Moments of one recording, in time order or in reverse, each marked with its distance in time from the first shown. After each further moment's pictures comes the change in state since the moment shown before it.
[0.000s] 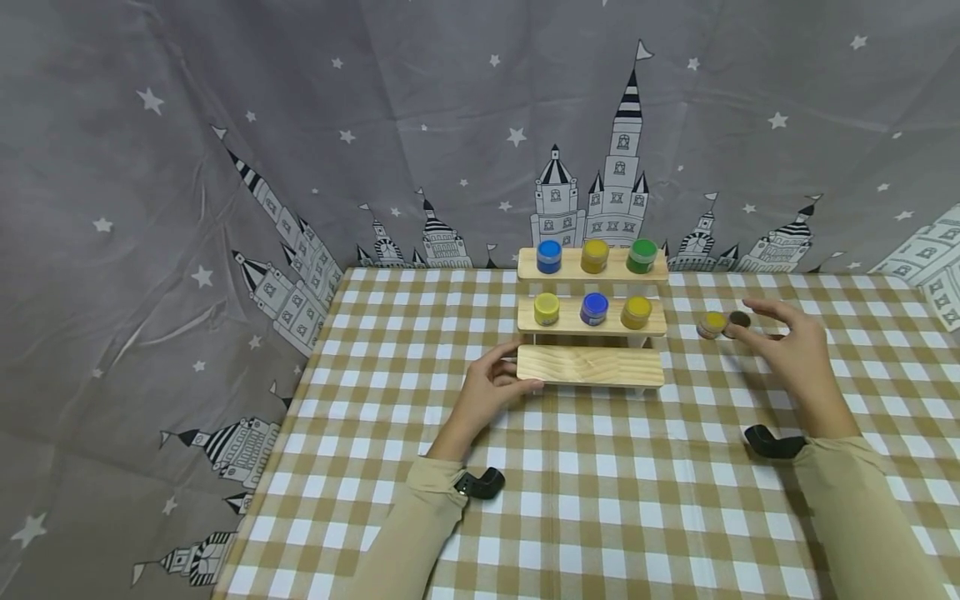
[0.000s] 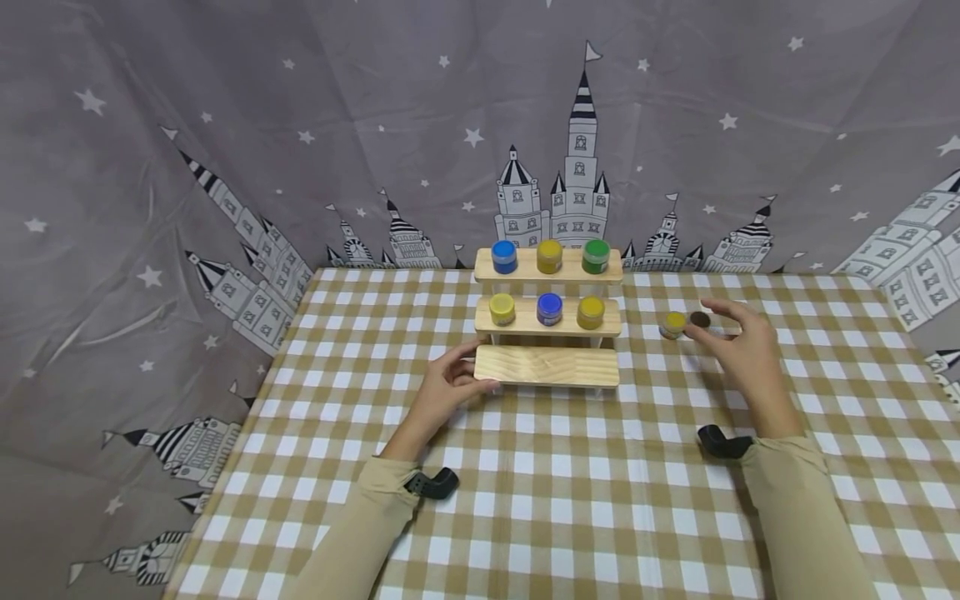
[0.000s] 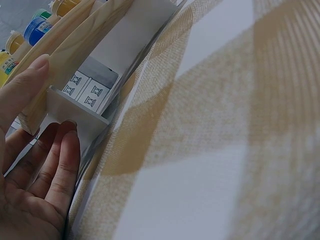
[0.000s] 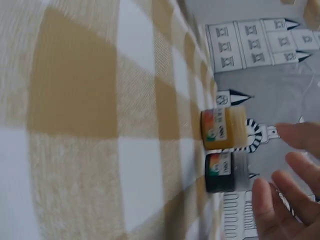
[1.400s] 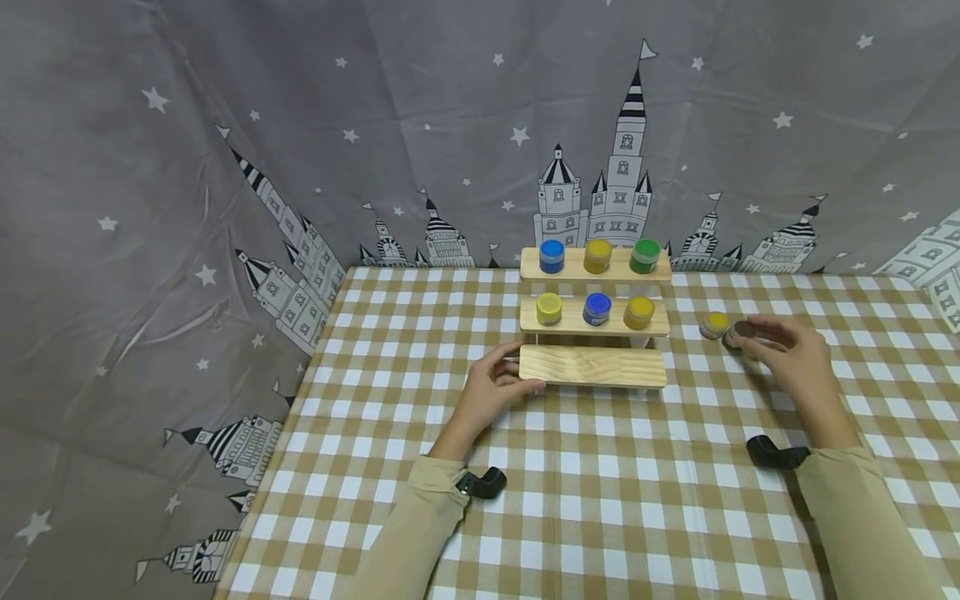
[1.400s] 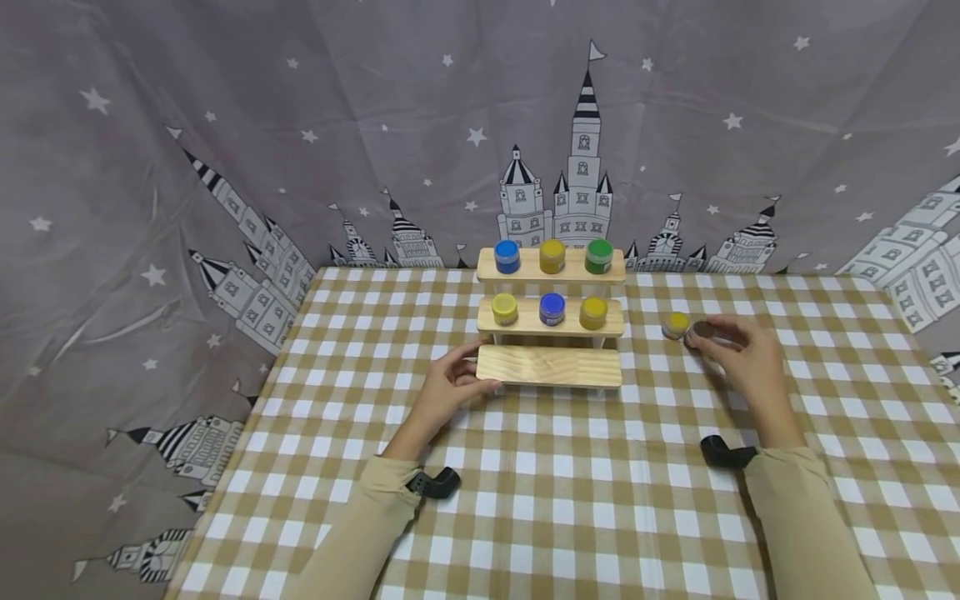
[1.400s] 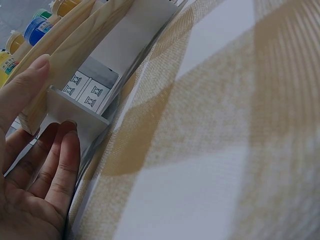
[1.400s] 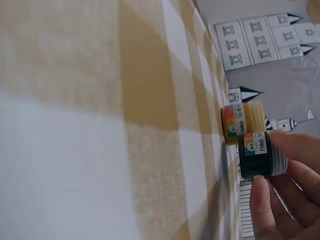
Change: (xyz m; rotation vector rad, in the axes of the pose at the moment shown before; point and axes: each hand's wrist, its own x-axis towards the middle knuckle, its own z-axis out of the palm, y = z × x) left_hand 0.000 -0.001 0.000 0.014 0.002 0.018; right_hand -0.007 0.024 0.007 0.101 -0.022 0.081
